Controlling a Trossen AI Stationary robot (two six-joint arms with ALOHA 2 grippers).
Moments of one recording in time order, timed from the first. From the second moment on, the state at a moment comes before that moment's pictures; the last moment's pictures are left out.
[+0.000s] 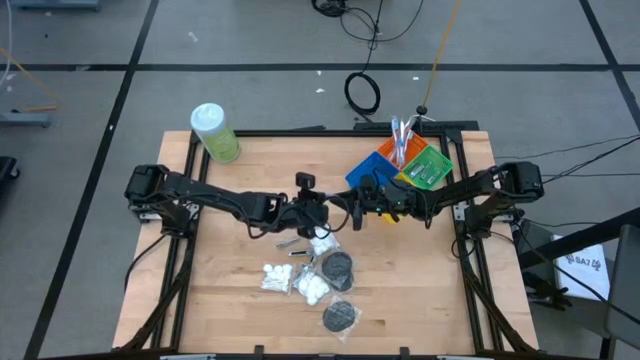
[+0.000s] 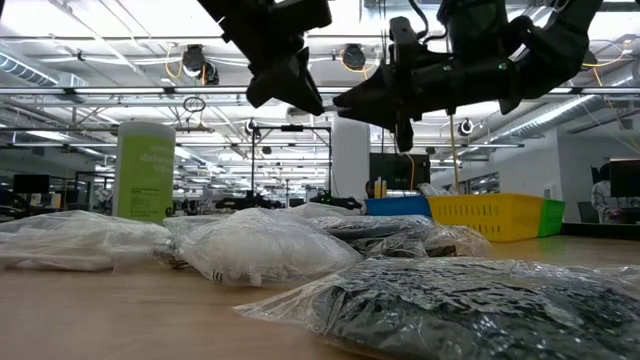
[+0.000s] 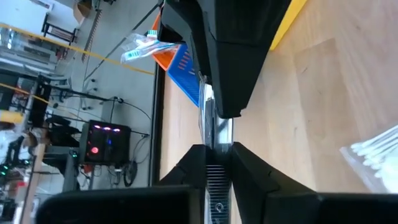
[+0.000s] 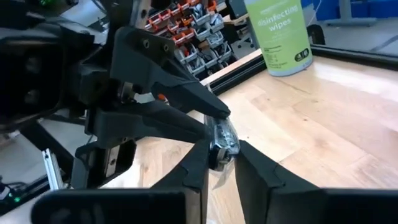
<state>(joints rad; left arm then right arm) -0.13 1.69 1.22 -0.28 -0.66 0.44 -0.07 1.57 0.57 0.92 0.05 0.47</state>
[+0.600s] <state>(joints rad) -0.21 1.48 1.10 -0.24 -0.43 0.00 -0.07 1.24 0.57 0.26 0.63 0.15</state>
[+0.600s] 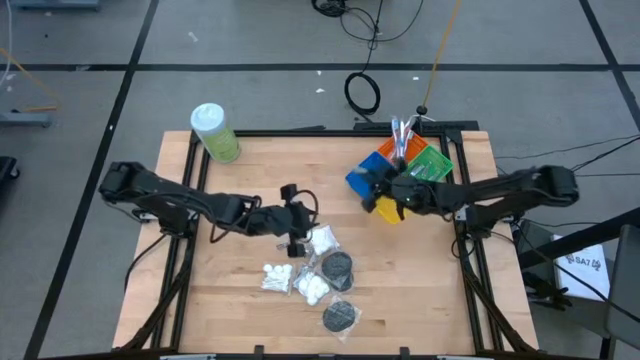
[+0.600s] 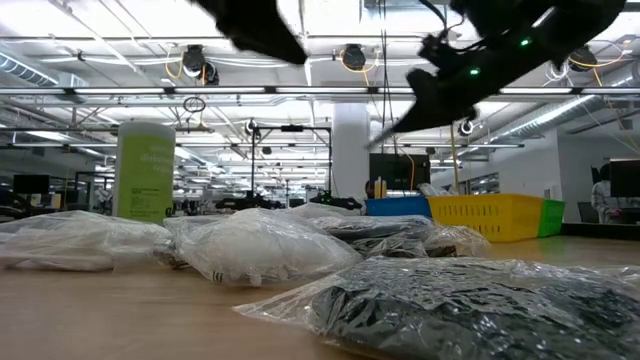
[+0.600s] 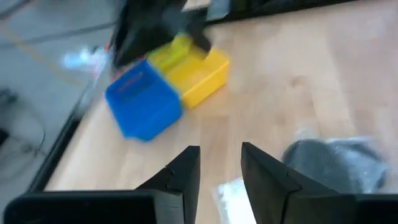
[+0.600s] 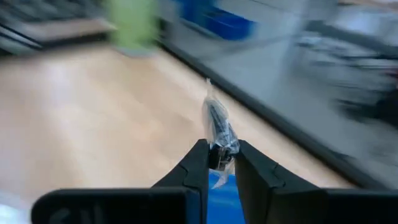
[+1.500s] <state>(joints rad) -0.10 1.44 0.80 0.07 -0.38 -0.16 -0.21 1.02 0.57 -0.82 0.91 0.85</state>
